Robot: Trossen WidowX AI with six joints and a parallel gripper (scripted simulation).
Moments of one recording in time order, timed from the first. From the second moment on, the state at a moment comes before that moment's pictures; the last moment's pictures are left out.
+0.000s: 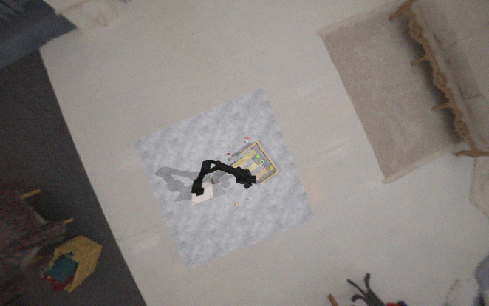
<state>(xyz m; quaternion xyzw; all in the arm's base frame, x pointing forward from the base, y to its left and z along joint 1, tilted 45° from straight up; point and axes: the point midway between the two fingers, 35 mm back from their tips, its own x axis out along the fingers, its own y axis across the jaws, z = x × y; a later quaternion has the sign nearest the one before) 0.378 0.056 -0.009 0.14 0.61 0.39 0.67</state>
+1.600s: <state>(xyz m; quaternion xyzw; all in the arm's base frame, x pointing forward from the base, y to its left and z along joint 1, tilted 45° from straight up) 0.372 0.091 -0.037 0.14 0.61 0.39 0.67</state>
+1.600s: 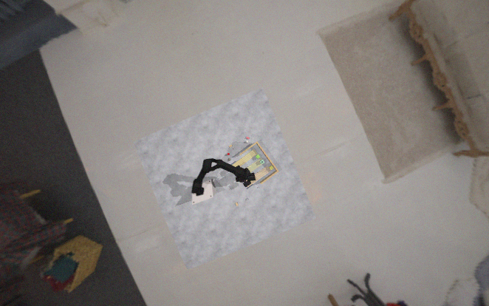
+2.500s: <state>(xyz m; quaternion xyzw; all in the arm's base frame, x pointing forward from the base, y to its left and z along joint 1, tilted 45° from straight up) 0.372 0.091 -0.038 0.14 0.61 0.39 0.67</state>
